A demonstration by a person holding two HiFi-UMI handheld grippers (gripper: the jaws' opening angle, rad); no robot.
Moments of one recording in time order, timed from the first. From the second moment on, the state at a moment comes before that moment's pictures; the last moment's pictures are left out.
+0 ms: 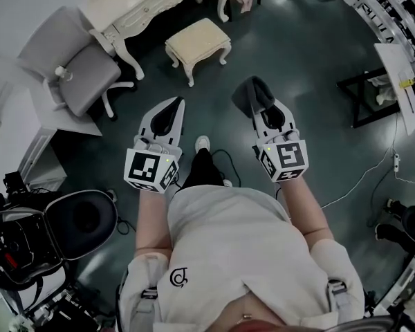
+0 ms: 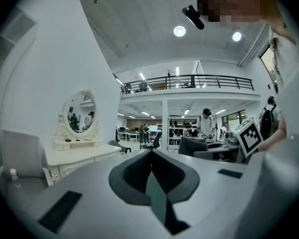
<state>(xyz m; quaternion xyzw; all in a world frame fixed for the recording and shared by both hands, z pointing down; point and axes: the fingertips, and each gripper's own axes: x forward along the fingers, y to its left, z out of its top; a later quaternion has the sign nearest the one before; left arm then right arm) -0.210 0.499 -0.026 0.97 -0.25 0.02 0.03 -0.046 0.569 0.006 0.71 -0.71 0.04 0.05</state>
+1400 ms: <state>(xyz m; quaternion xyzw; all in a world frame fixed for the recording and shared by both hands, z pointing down) -0.145 0.111 0.005 0.92 -0.38 0.04 0.05 0.030 0.108 0.039 0.57 -0.81 0.06 0.10</state>
